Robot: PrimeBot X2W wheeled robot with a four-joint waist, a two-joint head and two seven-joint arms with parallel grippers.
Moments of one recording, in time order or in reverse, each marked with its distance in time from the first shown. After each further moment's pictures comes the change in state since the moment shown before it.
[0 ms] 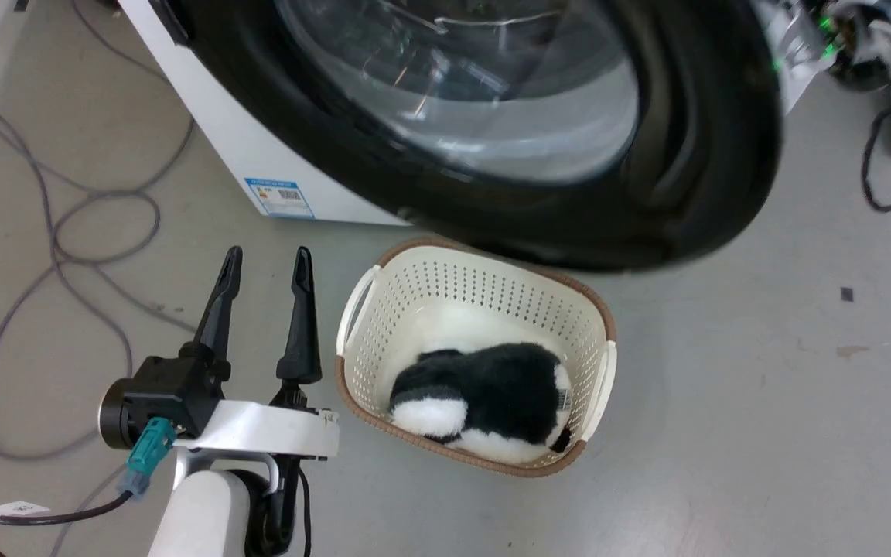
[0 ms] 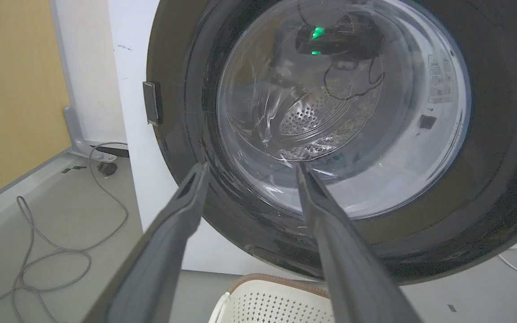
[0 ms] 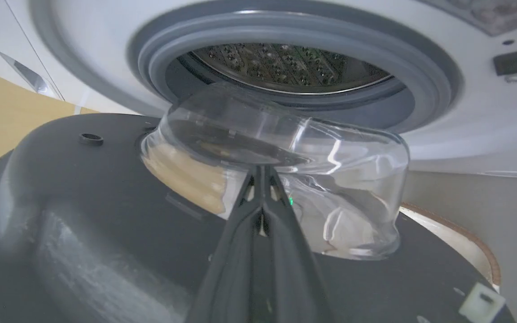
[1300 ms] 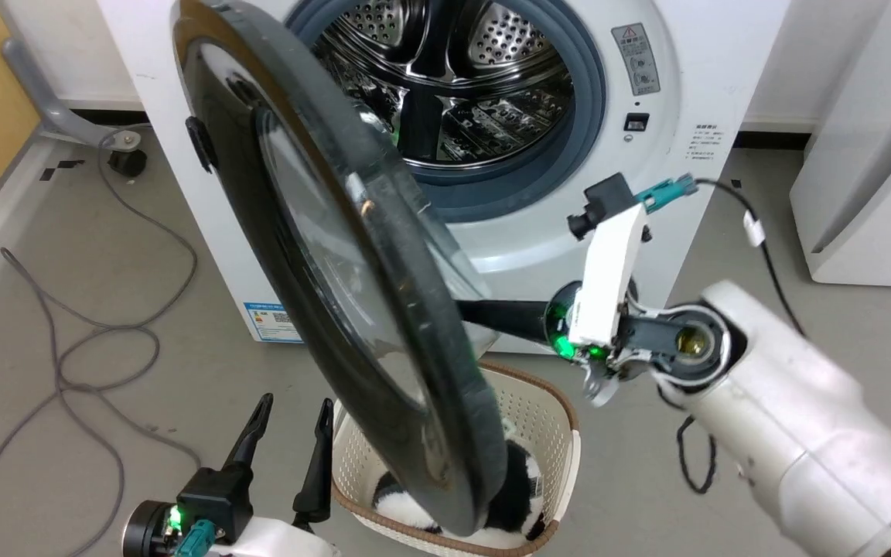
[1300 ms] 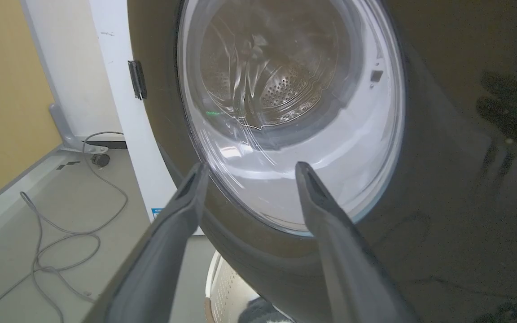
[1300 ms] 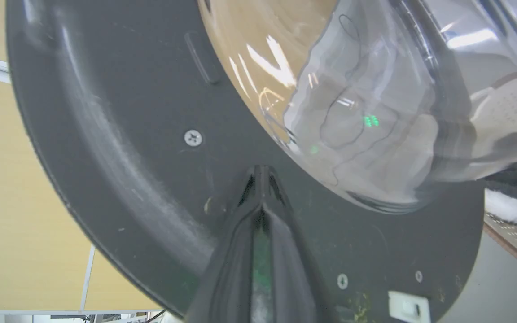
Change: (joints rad) left arm 0.218 0.007 0.008 0.112 0.106 -0.062 0.000; right arm 0.678 0.000 0.078 -0.720 0.090 0.000 0.006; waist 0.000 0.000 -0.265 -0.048
